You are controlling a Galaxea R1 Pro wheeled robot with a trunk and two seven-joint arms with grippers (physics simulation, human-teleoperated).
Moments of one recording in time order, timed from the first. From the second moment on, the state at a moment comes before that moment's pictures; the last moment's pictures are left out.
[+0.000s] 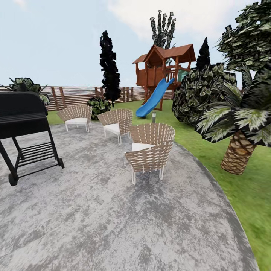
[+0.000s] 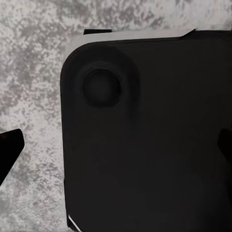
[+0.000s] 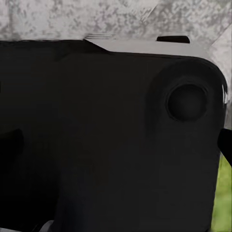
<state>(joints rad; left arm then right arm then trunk) 0.00 -0.01 0.00 -0.03 0.01 -0.11 0.00 0.00 0.08 -0.01 -0.11 0.00 0.00 0.00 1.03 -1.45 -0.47</state>
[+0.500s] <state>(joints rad) 0.00 -0.01 0.00 -0.03 0.01 -0.11 0.00 0.00 0.07 -0.01 -0.12 0.00 0.00 0.00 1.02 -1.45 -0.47</state>
